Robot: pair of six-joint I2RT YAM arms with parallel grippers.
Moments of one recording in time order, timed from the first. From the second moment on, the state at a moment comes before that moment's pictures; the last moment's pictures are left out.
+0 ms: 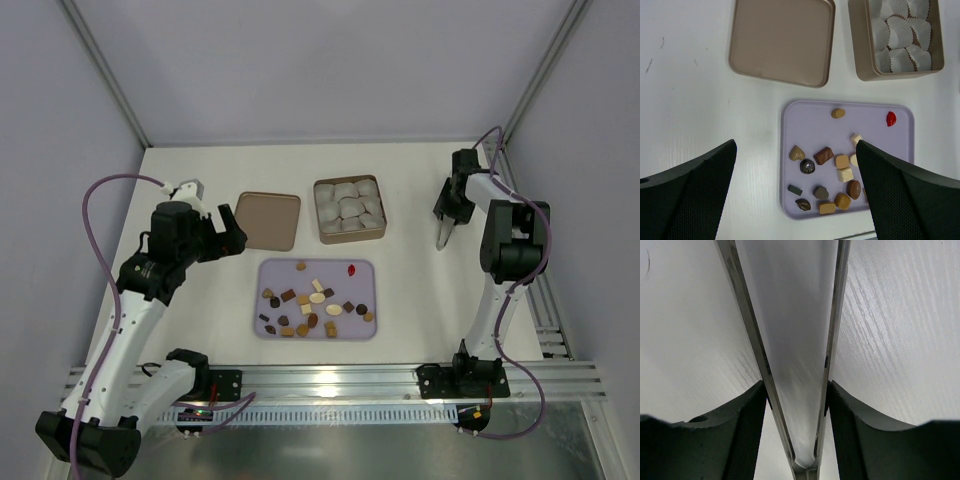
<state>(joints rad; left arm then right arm) -0.24 0.89 0.98 -0.69 0.01 -0.39 -0.07 2.06 1.48 -0.57 0.16 0.36</state>
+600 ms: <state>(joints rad) -0.24 0.89 0.98 -0.69 0.01 -0.39 0.10 1.84 1.46 -0.62 0.16 0.34</state>
